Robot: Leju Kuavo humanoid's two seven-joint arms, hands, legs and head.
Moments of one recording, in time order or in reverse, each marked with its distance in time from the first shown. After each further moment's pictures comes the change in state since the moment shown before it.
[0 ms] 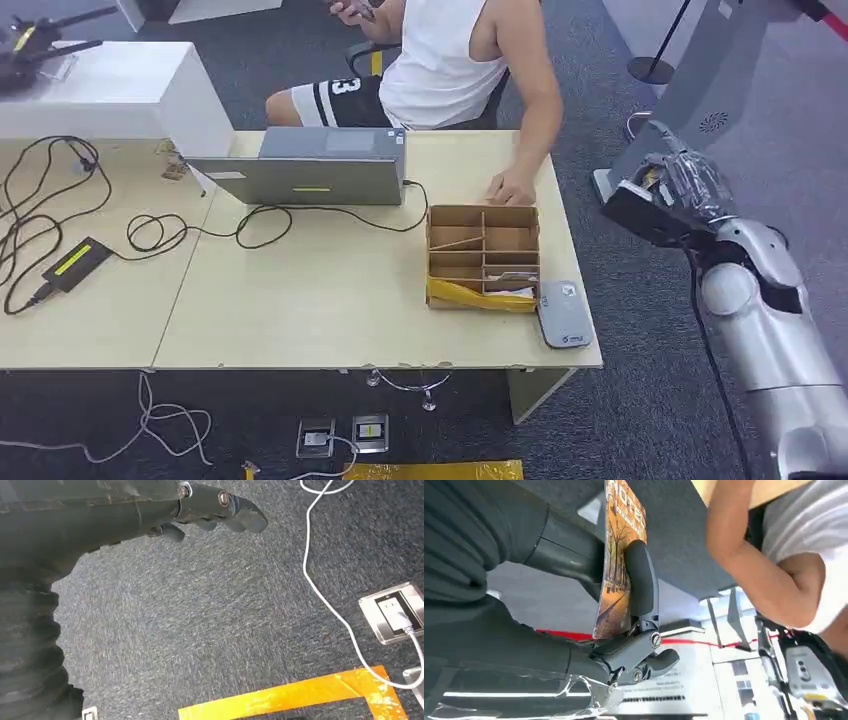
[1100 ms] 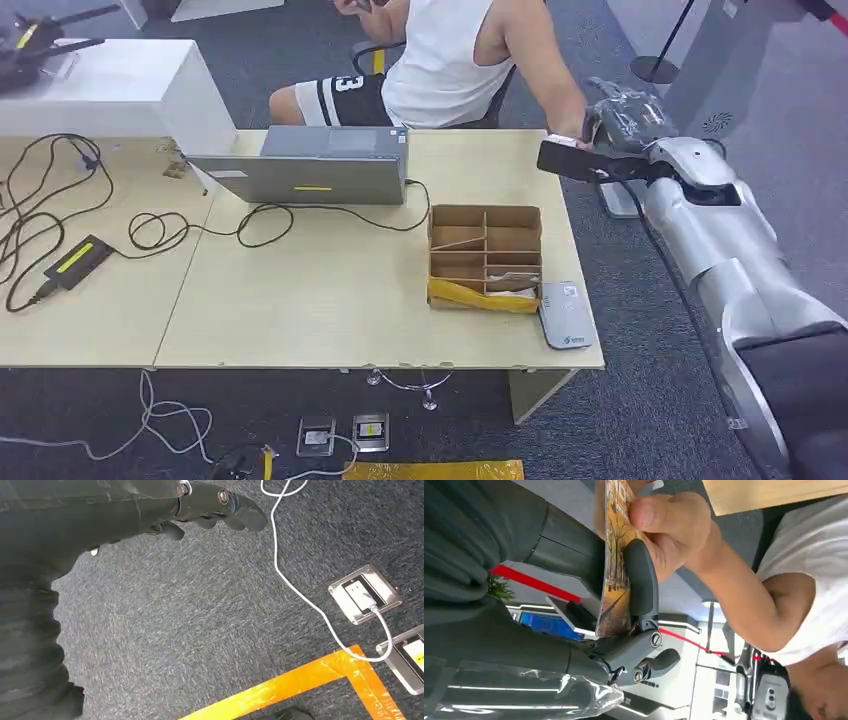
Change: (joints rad) left arm -0.065 -0.008 -0.083 -0.024 -0.082 -0.052 0.045; right arm -0.481 0.223 0.275 0.701 0.236 -0.080 -0.058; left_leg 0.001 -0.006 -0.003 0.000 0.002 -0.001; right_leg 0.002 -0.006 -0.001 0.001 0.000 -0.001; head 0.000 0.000
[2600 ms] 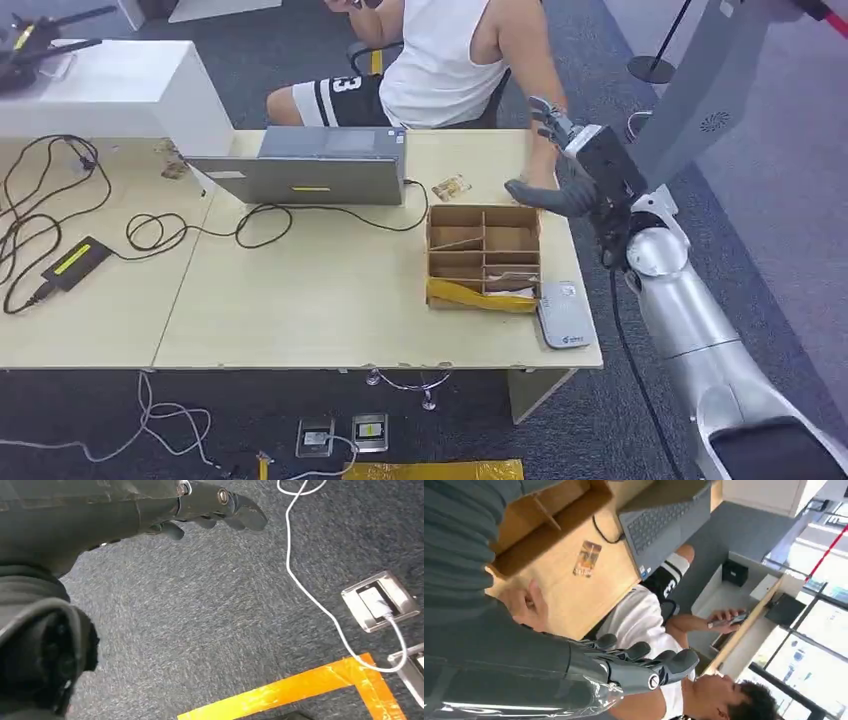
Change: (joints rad) left arm 0.031 0.000 0.000 0.002 0.071 0.056 0.000; right arm 0.400 -0.011 -0.115 -0.637 -0.970 0.235 -0.009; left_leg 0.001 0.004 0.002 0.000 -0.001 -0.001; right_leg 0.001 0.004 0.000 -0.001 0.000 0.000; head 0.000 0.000
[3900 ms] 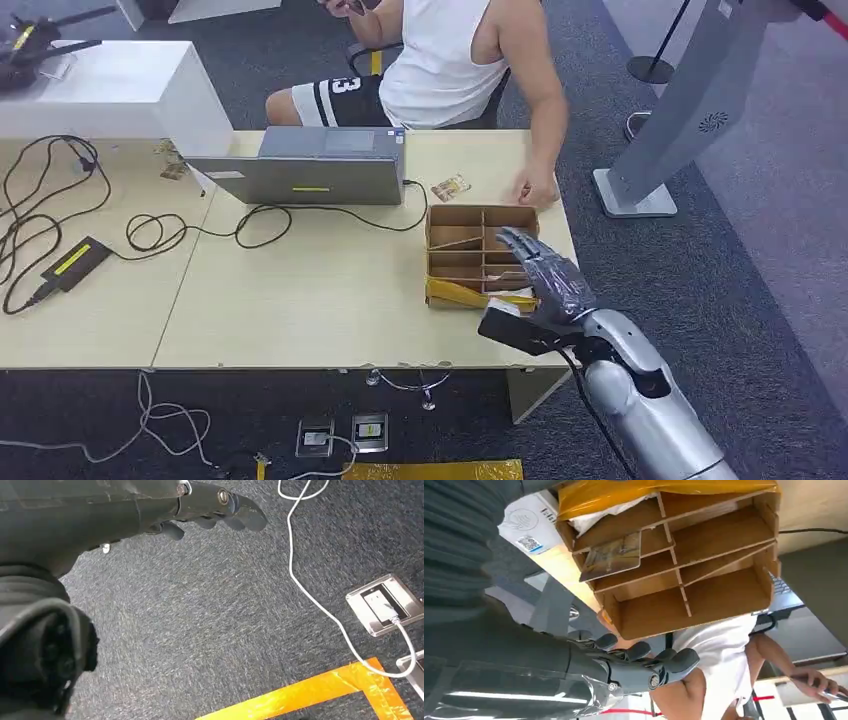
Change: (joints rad) left arm -0.003 0.014 0.000 0.000 -0.038 -0.019 0.008; right arm 0.393 -0.052 0.055 -0.271 0.753 -0.159 0.131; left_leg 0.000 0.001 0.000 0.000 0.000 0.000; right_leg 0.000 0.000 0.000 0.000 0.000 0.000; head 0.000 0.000
